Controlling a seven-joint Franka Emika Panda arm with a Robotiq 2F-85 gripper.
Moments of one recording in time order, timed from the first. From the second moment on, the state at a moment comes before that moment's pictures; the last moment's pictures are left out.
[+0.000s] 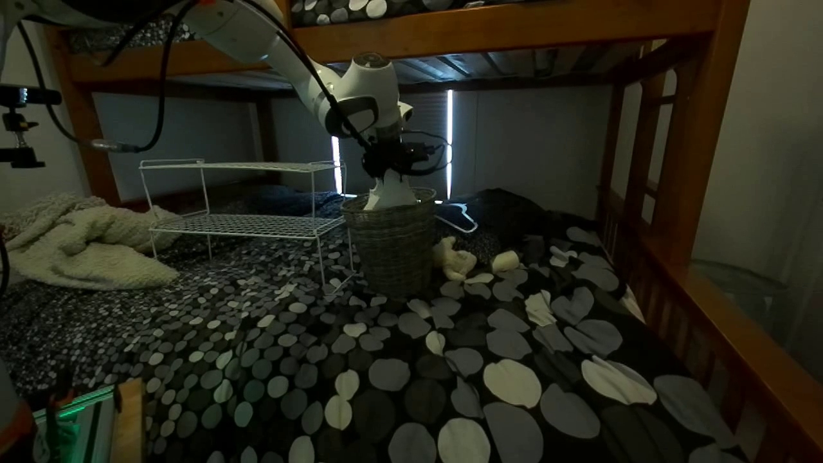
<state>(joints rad) 0.09 0.35 0.30 -1.77 0.48 2.67 -1.19</state>
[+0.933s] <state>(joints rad) 0.09 0.24 0.25 -1.71 0.29 2.28 -0.84</state>
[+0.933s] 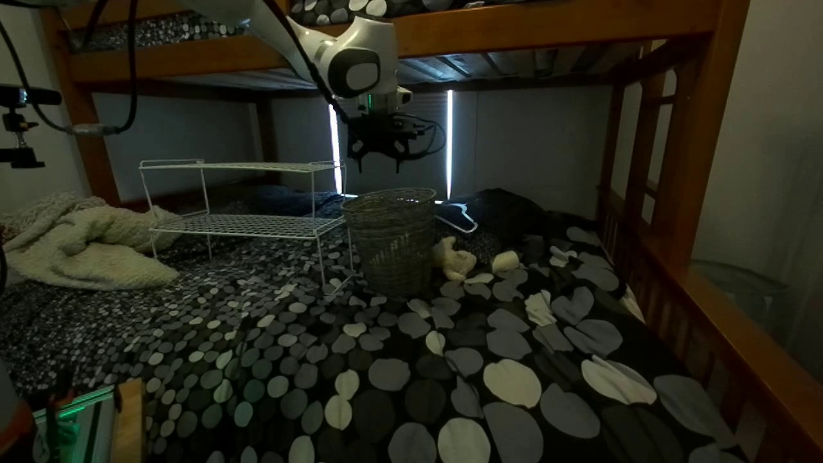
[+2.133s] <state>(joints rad) 0.09 0.04 0.12 -1.79 0.14 2.16 -0.25</state>
